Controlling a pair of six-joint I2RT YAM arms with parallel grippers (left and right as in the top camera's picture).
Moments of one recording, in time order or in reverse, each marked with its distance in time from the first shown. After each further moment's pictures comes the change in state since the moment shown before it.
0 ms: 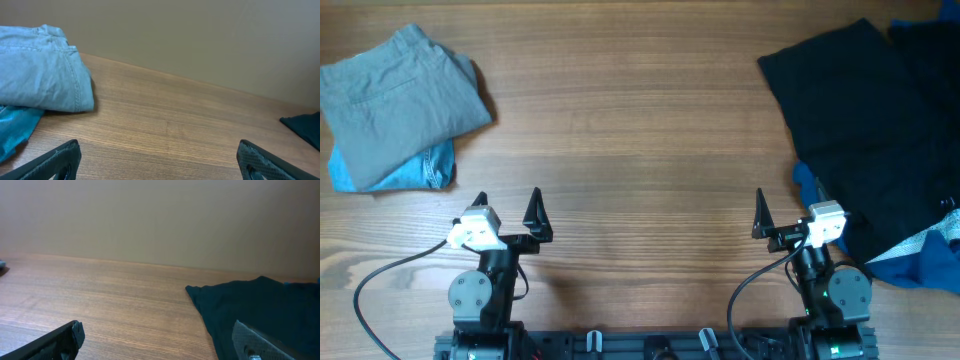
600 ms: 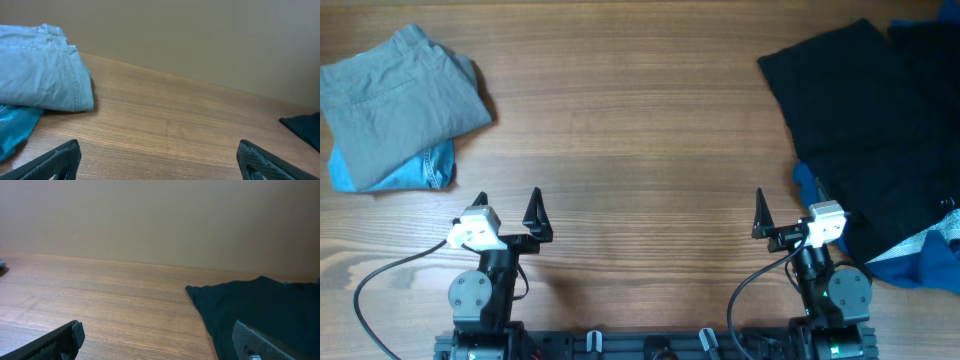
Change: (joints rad) left arm 0.000 0.002 0.000 0.000 0.000 -0.005; right arm 0.000 0.000 0.000 0.000 0.000 0.000
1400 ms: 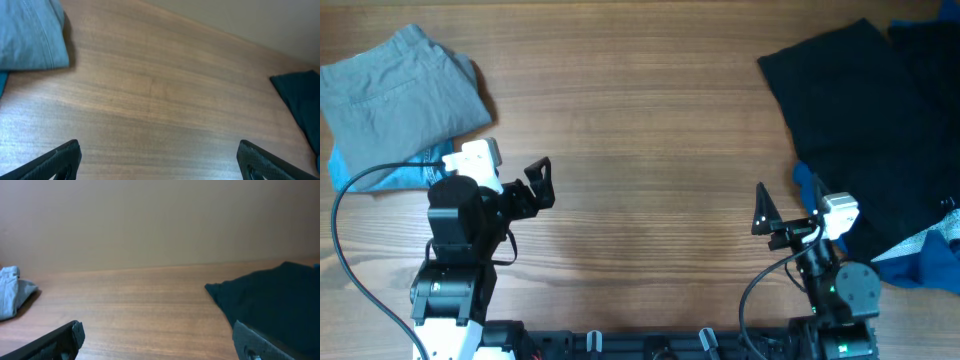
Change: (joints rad) left arm 0.000 0.735 0.581 -0.322 0.132 -0.049; right arm 0.000 0.118 0.108 -0.011 -0.042 0.191
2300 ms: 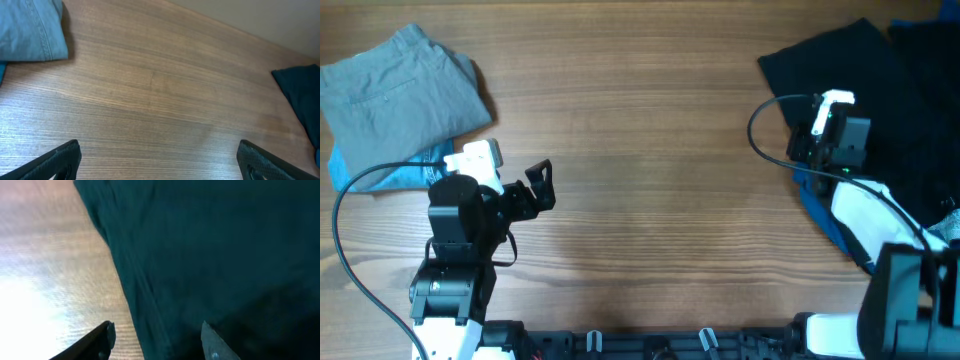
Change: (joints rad) left arm 0.000 0.005 0.011 -0.030 0.007 0.000; right arm -0.215 1.455 0.613 0.097 0.203 -0.179
